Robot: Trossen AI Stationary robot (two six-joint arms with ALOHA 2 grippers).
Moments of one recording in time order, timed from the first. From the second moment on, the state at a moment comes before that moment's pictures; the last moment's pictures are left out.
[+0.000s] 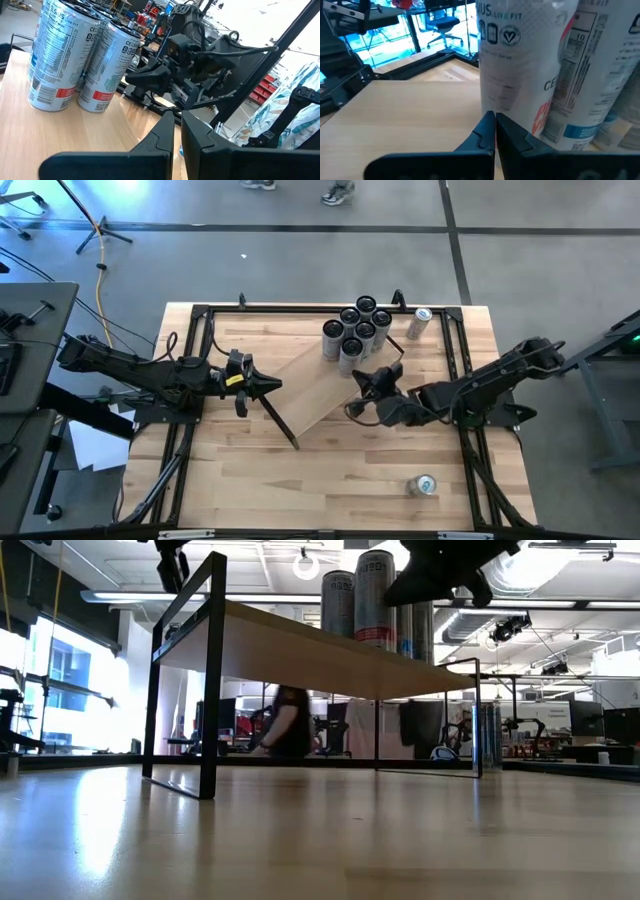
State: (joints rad) left arm -0.22 0.84 0.54 0.28 -0.28 -0.53; right arm 0.34 1.41 0.91 -0.04 1.04 0.56
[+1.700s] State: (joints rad) left arm -0.22 0.84 0.54 0.29 -0.28 -0.55; right arm 0.42 1.38 0.91 0.13 0.75 0.48
